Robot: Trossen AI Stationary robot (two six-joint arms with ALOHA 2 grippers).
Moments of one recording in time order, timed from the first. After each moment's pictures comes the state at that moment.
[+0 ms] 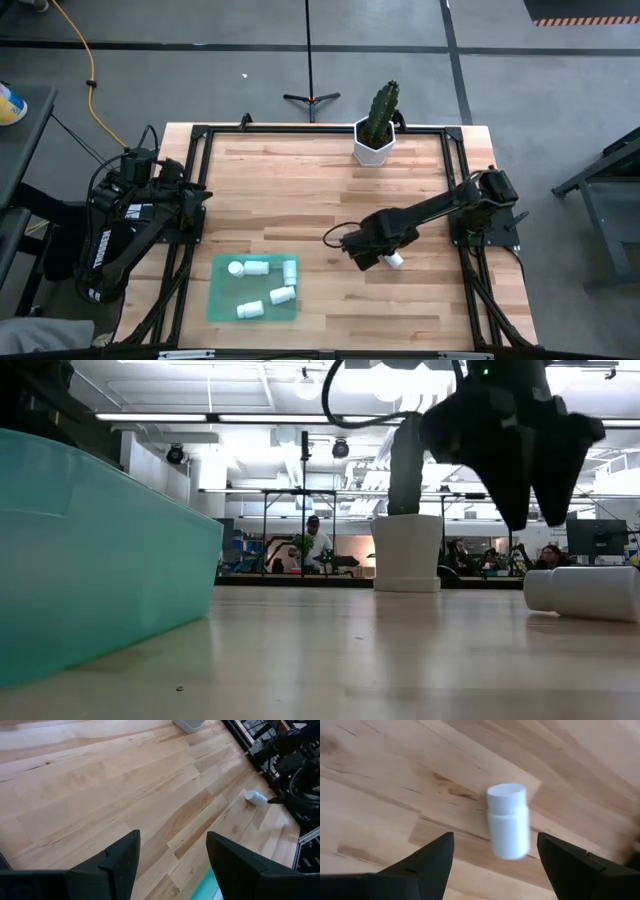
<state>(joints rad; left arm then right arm) 1.14 0.21 0.78 -1.36 0.57 -0.14 0.28 1.82 1.38 -1.25 -0.06 1.34</state>
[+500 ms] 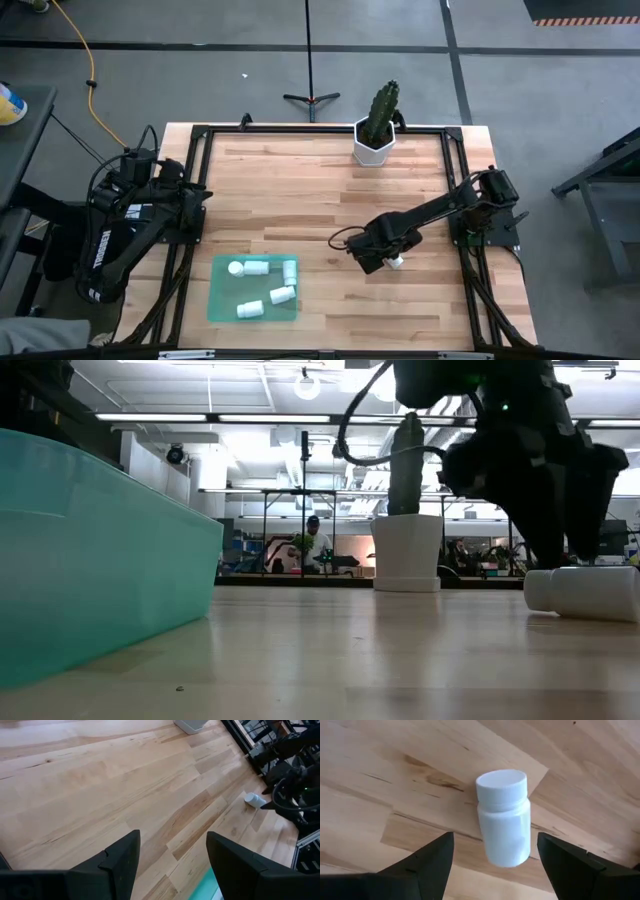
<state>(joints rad) 1.14 0.21 0.78 -1.35 0.57 -0.16 0.28 1.81 1.23 -1.11 -0.14 1.34</state>
